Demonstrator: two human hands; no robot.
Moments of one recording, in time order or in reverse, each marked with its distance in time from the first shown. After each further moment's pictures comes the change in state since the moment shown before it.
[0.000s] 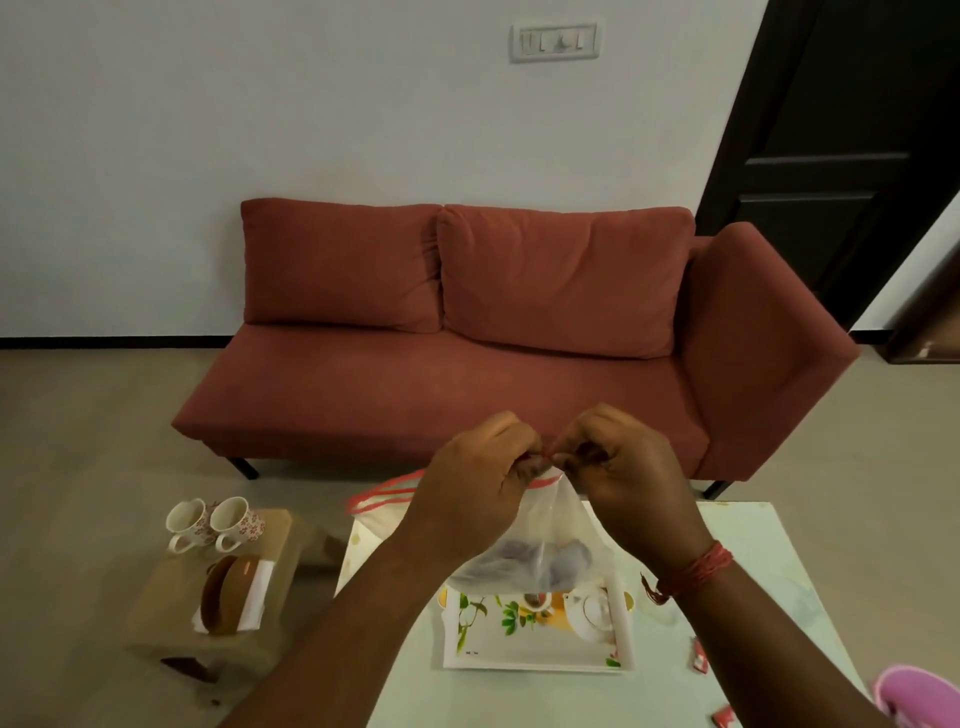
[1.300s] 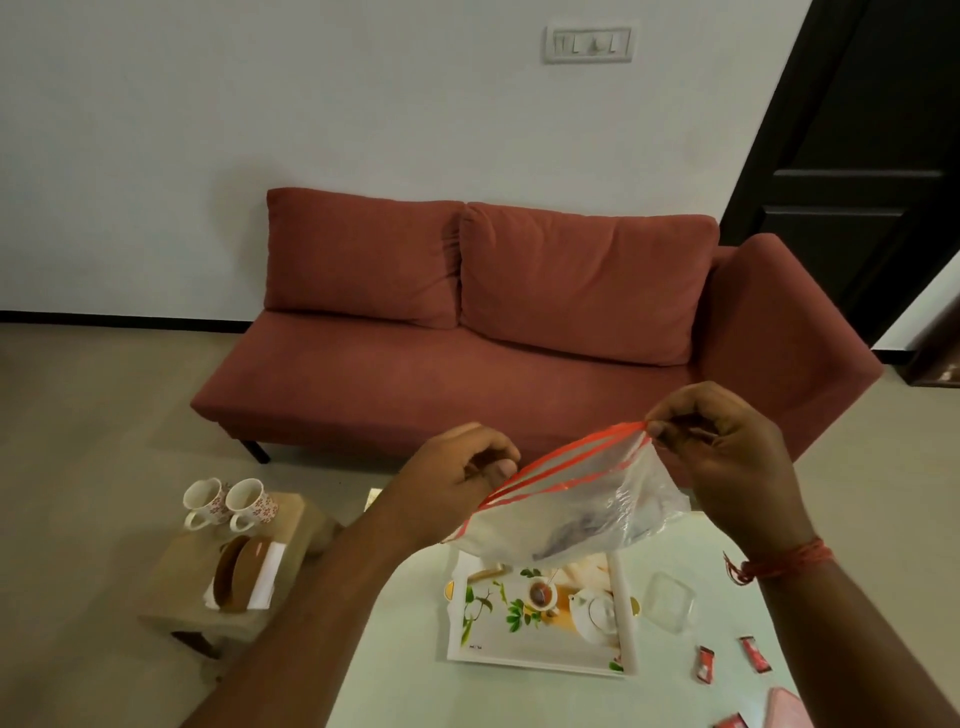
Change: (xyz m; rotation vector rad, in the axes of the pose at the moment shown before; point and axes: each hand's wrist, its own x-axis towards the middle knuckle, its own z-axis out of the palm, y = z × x) left_hand -0.025 -0.033 -0.033 -0.205 -0.201 -0.302; right_hand 0.004 0.019 -0.040 0.125 0.137 0.034
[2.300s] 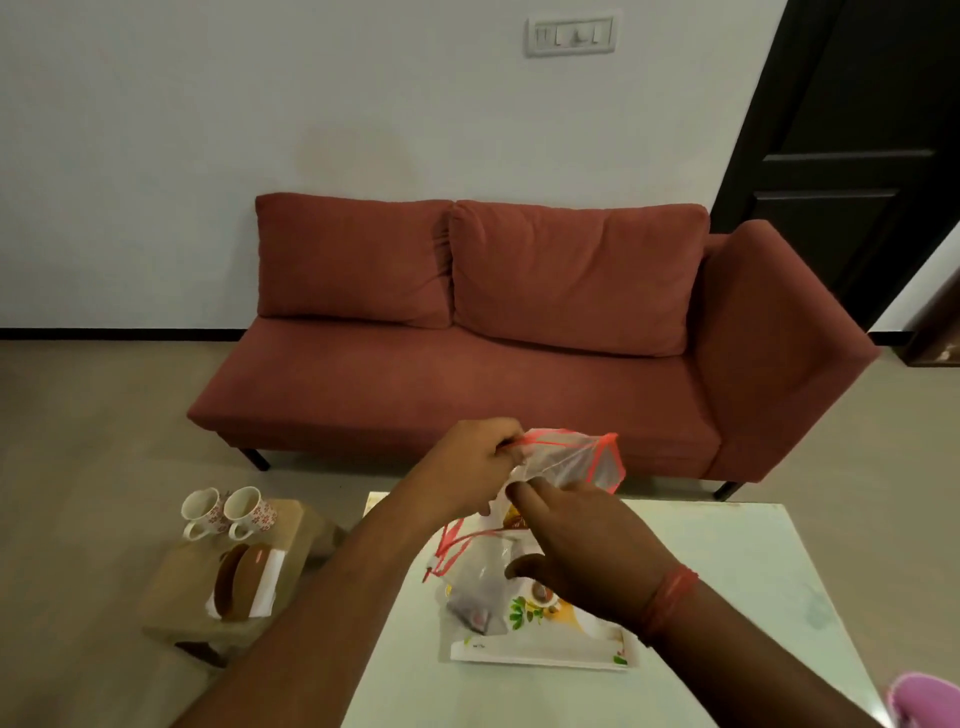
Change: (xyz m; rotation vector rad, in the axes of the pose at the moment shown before) left_hand 0.034 0.029 0.016 0.053 -0.126 -0.161; right_hand -0.046 -0.017 0.075 -0.657 -0.672 -0.343
